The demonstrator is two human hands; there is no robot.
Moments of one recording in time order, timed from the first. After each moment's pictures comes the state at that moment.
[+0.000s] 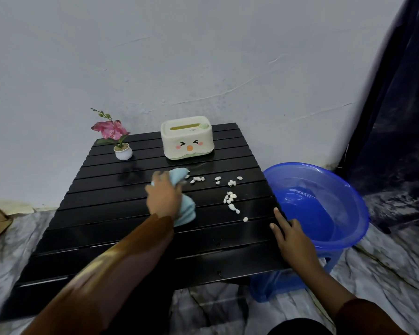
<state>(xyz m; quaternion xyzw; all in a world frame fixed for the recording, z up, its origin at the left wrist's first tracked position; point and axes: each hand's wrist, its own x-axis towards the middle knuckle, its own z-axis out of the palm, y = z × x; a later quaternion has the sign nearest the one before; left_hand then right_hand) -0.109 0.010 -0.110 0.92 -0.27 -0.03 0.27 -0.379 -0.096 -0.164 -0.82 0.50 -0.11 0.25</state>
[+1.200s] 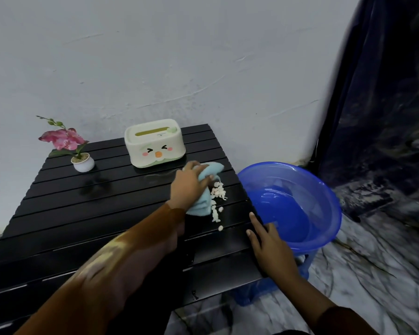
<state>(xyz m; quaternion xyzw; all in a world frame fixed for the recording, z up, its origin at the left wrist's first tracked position) -0.138 -0.102 -0.119 0.81 -0.53 -0.07 0.26 -0.378 -0.096 -0.165 -0.83 0.50 -0.11 0.24</state>
